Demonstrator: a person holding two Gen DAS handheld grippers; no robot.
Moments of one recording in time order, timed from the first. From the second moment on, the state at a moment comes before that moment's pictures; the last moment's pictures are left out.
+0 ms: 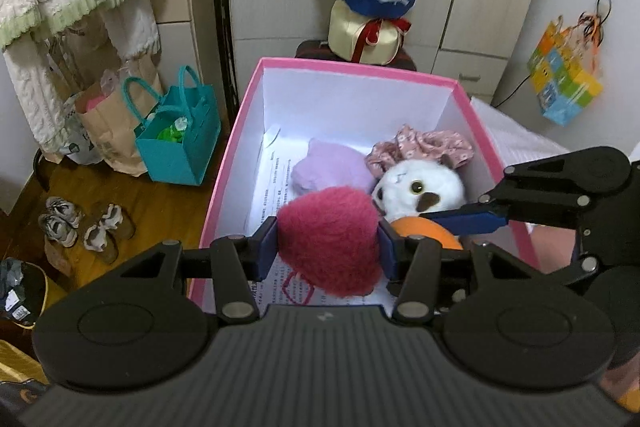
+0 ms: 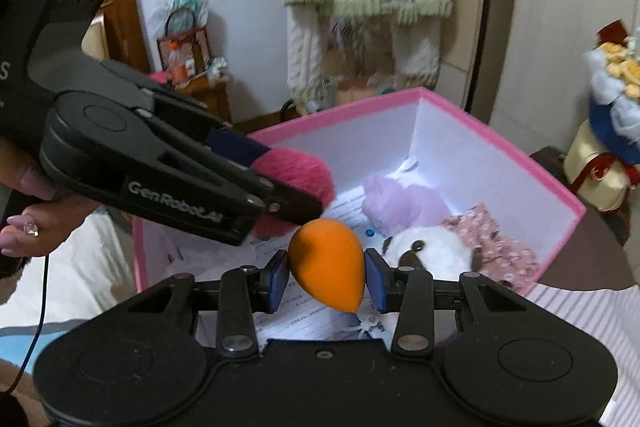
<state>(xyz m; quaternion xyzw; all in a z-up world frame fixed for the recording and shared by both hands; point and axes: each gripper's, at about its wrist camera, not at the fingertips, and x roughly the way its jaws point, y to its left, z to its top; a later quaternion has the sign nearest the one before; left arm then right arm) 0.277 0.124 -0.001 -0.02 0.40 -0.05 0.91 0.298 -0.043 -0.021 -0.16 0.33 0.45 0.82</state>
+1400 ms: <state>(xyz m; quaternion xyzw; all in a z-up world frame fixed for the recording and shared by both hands) 0.127 0.115 0.081 0.04 0.28 -0.18 0.94 0.187 -0.180 0.047 -0.07 0.26 0.36 0.89</state>
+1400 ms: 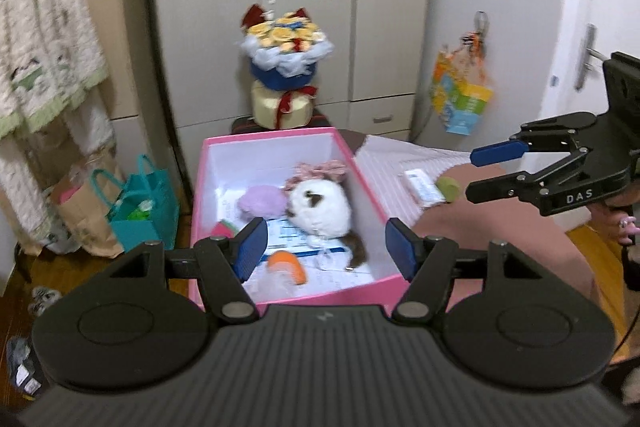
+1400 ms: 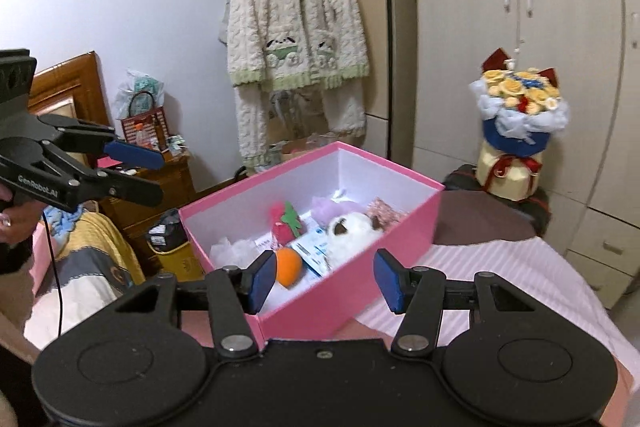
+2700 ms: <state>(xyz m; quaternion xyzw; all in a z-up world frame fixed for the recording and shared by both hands) 0.255 -0.102 -0.032 -0.04 0.33 -0.15 0.93 0.282 -0.320 -0.083 -0.06 0.28 0.30 0.91</state>
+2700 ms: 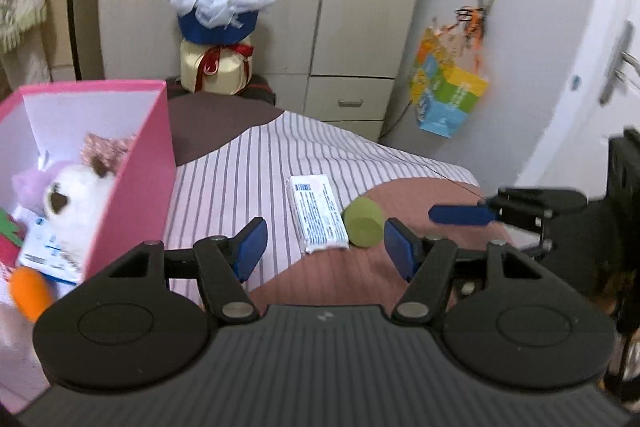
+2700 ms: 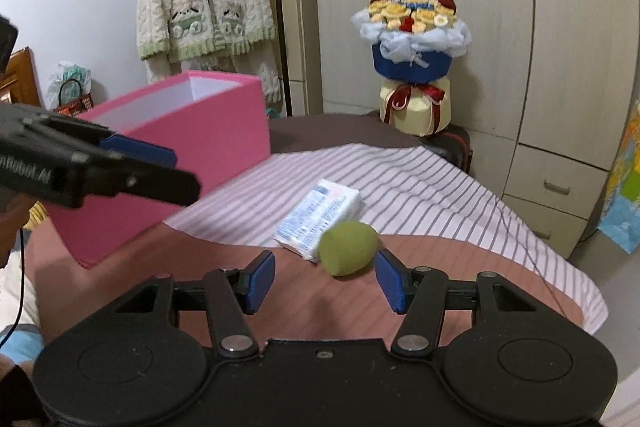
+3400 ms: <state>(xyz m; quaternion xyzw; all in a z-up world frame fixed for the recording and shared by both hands) 0.356 -0.142 -0.089 -0.07 0.39 -0.09 0.91 0.346 -0.314 -0.118 -0.03 0.30 0.34 0.89</state>
